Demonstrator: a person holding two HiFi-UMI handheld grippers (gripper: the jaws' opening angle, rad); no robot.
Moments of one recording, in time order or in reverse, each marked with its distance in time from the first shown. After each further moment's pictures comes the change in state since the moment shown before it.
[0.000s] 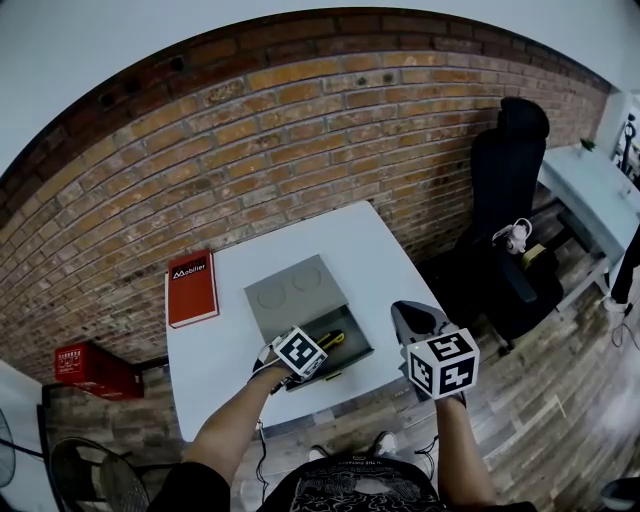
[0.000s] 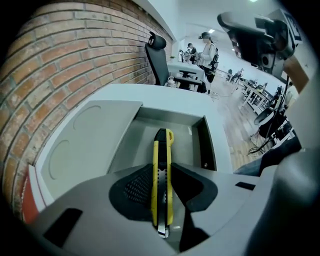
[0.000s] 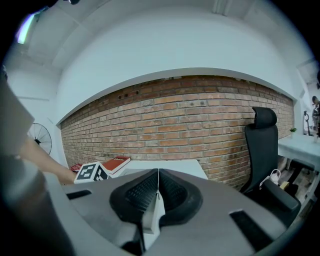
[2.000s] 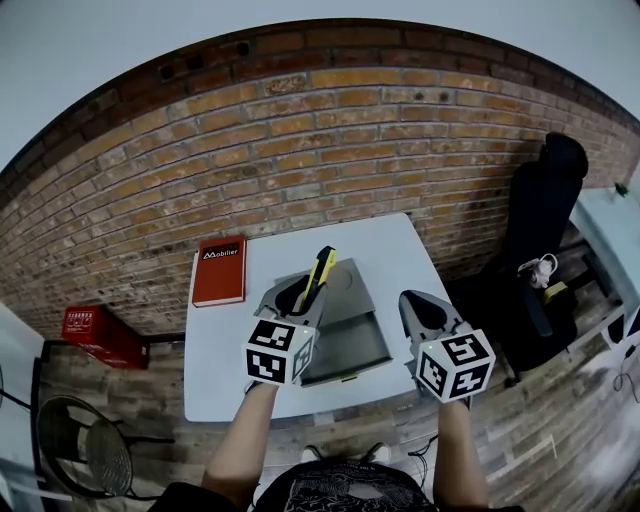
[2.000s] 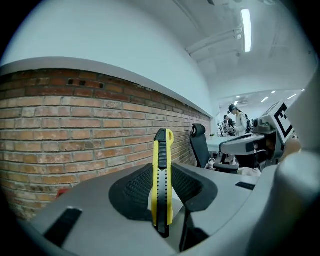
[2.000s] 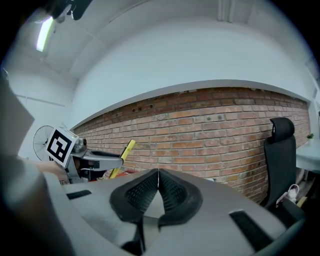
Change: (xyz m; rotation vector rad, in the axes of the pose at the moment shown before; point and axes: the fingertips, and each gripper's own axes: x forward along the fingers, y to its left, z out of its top) left arm -0.255 0.052 0.092 -0.308 -0.856 0.469; right arm 0.017 0.044 0.064 -0.059 -0.142 0.132
